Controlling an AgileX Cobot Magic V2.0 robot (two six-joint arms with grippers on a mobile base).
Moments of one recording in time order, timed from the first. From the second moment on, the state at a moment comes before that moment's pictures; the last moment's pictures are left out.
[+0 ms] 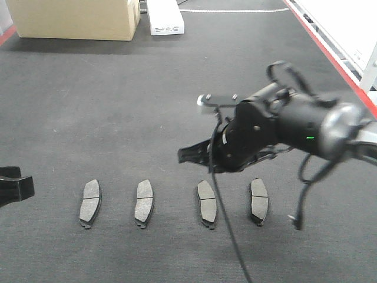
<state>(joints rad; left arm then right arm) -0.57 0.83 -0.77 0.41 0.78 -0.82 0.57 1.76 -1.33 -0.17 0.75 0.55</state>
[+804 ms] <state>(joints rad) -0.57 0.83 -0.77 0.41 0.78 -0.82 0.57 0.98 -0.81 -0.41 0.76 0.69</state>
